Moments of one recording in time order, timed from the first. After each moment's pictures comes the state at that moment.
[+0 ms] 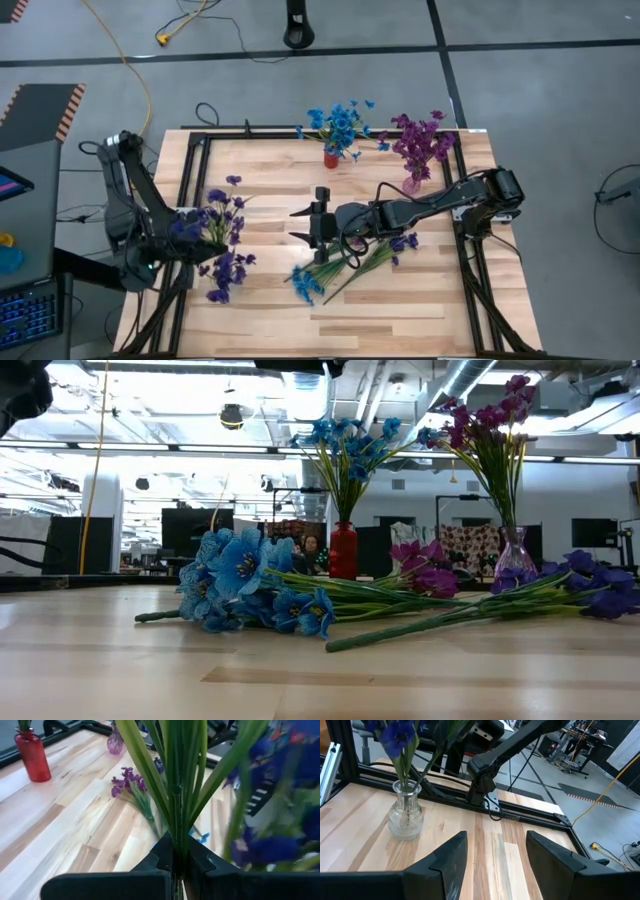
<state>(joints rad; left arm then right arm) -1.14 0.83 0.80 -0.87 -1.05 -1.13 0.21 1.73 1.33 0.13 0.32 -0.22</state>
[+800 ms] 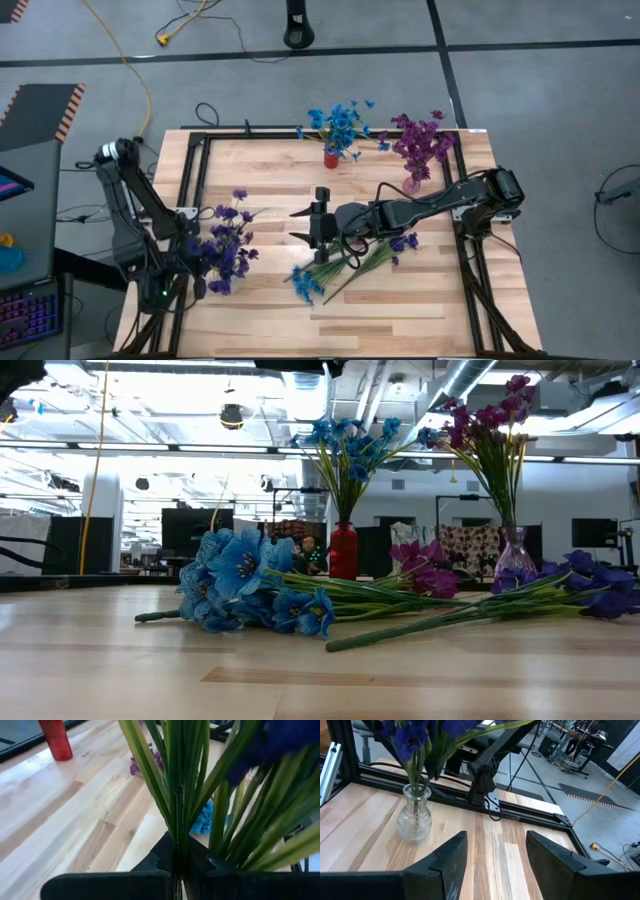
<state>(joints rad) -1.18 1.06 0.80 -1.01 -1.05 -1.44 0.21 1.73 1.33 0.13 0.32 -0.23</state>
